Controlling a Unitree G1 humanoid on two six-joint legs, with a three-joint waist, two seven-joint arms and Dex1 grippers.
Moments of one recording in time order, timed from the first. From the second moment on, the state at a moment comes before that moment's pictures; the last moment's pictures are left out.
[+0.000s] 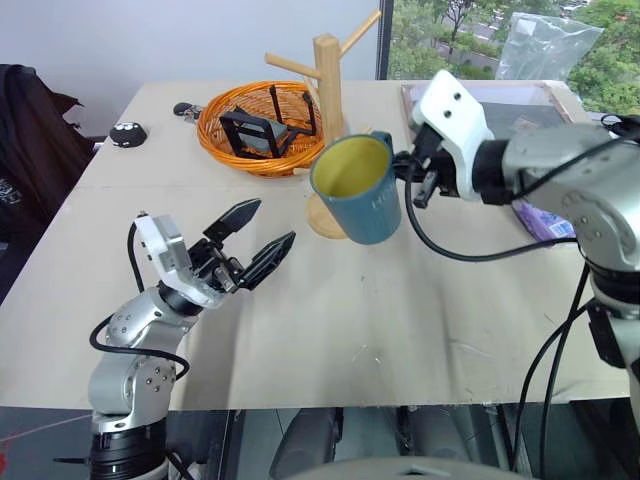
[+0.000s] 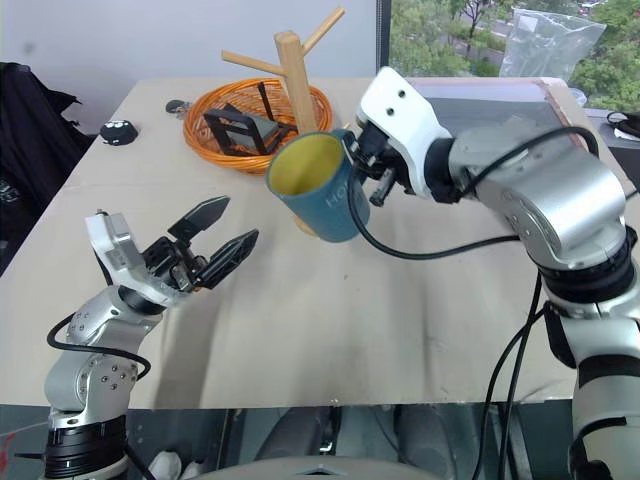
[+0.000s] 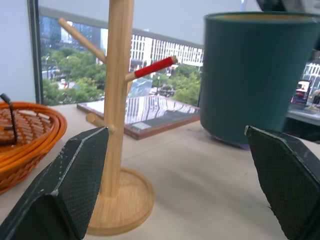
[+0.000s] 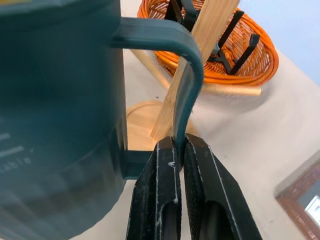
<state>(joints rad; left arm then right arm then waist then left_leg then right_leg) -0.03 0.44 0.31 -0.36 -0.75 0.21 -0.87 -1.11 -0.65 0.28 -0.37 0.50 1.22 0.61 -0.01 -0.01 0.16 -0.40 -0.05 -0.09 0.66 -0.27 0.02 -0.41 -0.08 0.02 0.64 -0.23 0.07</state>
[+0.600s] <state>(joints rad) -0.08 0.41 0.28 -0.32 -0.74 0.17 -0.88 -1.27 -0.54 0.46 -0.15 0.30 1.15 0.67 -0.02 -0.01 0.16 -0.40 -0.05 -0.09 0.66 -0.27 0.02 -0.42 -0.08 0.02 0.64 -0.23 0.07</state>
